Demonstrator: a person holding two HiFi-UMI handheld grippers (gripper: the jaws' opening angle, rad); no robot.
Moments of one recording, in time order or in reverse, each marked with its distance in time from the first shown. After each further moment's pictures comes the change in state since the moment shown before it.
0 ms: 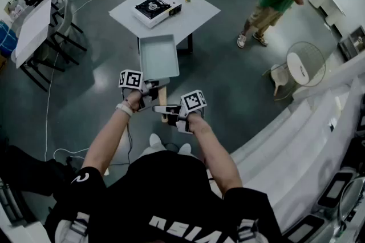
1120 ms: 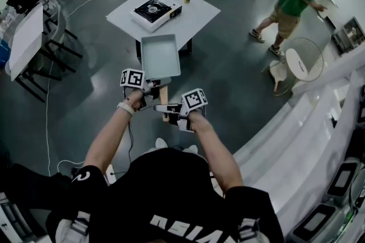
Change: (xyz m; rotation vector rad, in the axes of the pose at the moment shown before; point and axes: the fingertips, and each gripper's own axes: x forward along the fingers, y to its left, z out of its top) left arm -0.039 0.044 0.042 -0.010 0.067 -0.038; right arm 0.059 -0.040 0.045 0.007 -0.042 -0.086
